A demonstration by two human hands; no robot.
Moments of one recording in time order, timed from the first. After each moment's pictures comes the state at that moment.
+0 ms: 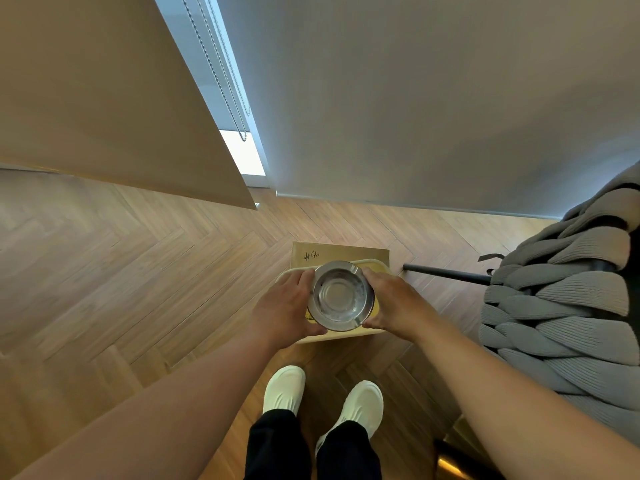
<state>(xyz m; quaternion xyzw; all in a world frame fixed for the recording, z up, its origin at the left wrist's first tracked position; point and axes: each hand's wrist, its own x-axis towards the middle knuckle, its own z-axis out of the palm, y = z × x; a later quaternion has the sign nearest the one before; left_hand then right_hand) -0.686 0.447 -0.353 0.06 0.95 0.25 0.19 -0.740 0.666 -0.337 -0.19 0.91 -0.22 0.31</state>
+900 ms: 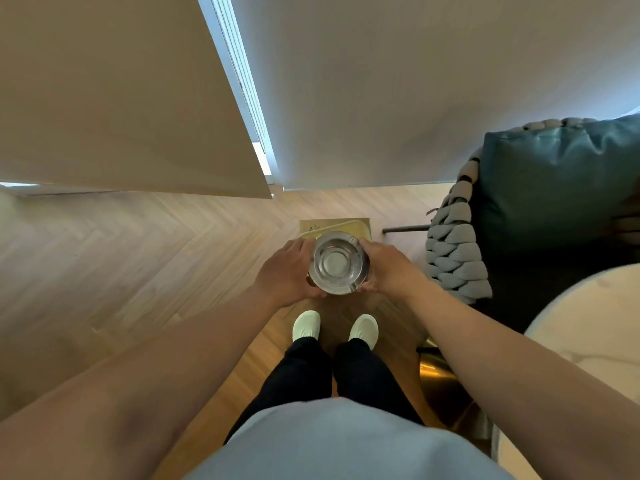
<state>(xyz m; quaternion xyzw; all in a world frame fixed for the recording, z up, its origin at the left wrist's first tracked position) -0.594 0.422 -0.080 0.12 0.94 0.23 0.20 -0.621 0.646 -0.070 -0.15 0.92 -0.23 0.29</state>
